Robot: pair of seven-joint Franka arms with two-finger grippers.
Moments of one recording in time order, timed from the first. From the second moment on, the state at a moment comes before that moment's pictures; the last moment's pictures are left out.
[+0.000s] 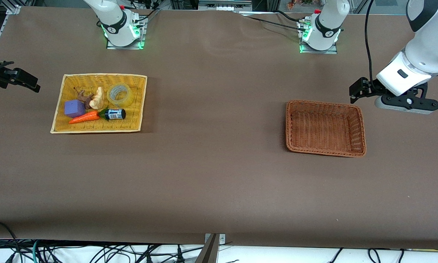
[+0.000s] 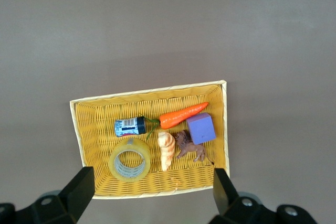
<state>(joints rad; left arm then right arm) 0.02 0.02 -0.16 -1.69 0.03 1.71 0.00 -0.07 0.00 0.02 -1.64 -0.06 1.59 0.05</state>
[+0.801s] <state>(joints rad) 0.01 0.02 -0.16 -1.69 0.03 1.71 0.00 -0.07 0.03 0.03 -1.64 -0.06 1.59 0.05</state>
